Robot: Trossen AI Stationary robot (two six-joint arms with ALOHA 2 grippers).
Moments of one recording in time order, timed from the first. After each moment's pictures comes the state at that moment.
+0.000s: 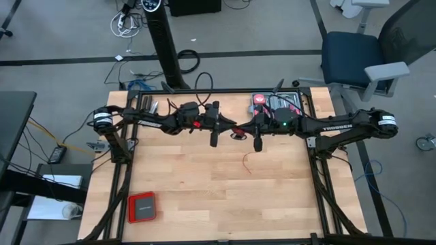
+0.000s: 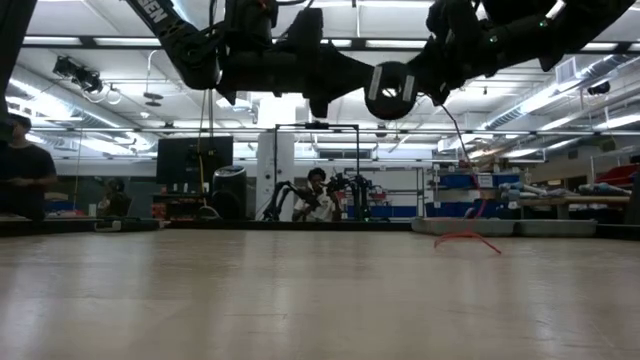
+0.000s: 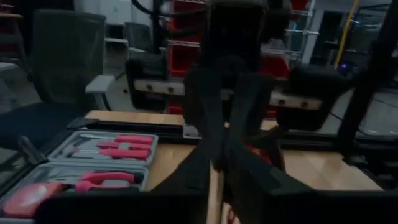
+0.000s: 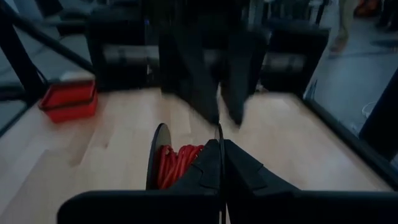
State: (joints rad) left arm 0.24 1.72 0.92 0.81 0.29 -0.09; right arm -0.14 1.14 0.57 0.36 0.00 0.02
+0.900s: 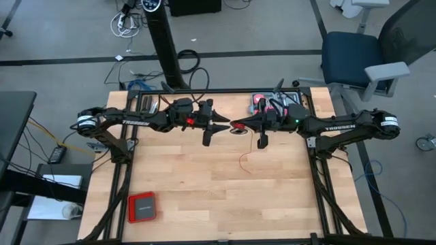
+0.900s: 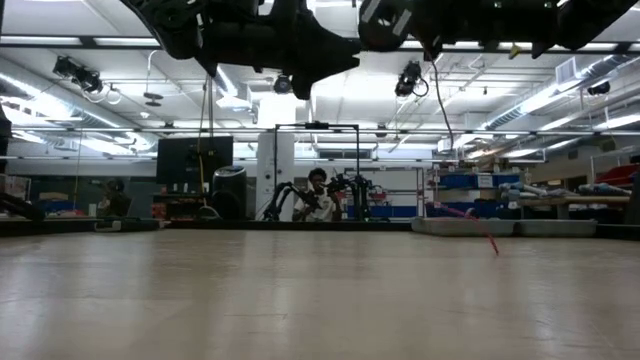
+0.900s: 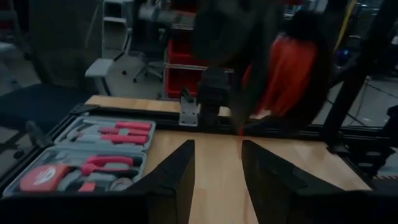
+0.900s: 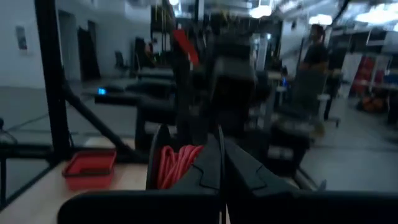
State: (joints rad) left arm 0.24 1.54 0.91 0.55 0.29 -0.08; right arm -0.15 1.10 0.57 0.66 -0.10 -0.07
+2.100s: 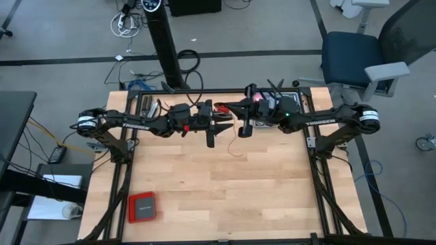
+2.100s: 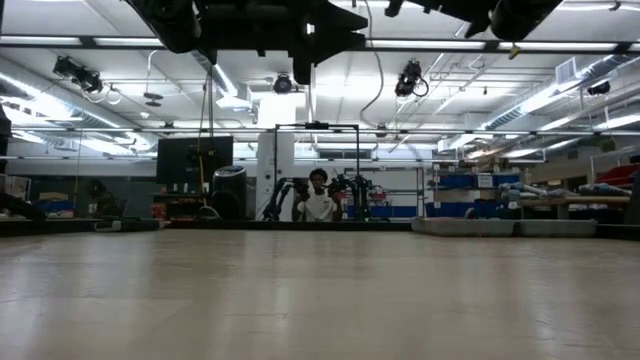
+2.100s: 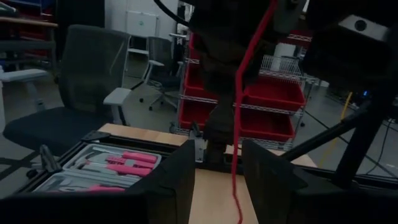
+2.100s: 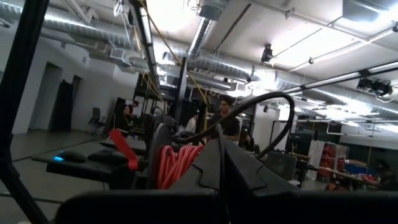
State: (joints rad) left arm 0.15 1.54 0.91 0.70 0.10 -0.16; right arm -0.15 1.40 0.85 1.02 -0.08 -0.20
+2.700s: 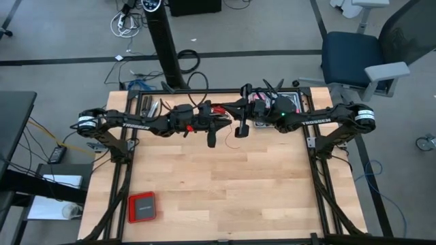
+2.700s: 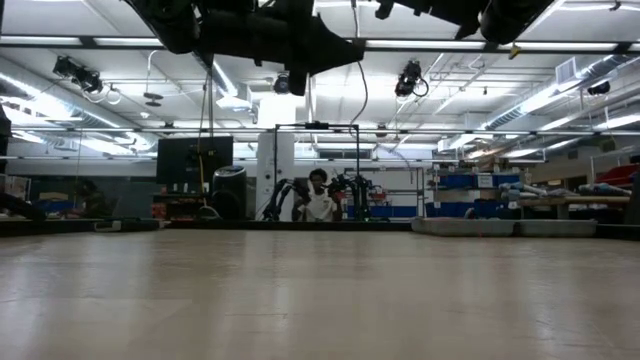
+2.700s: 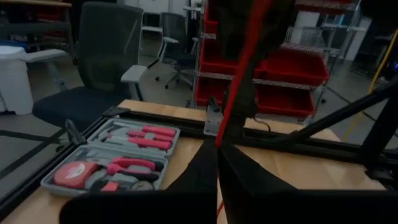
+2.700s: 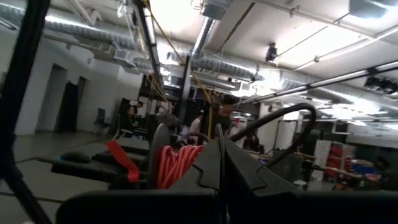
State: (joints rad) left arm 0.16 1.55 0.91 0.59 0.05 -0.11; right arm -0.15 1.45 0.89 1.04 -0.10 -0.18
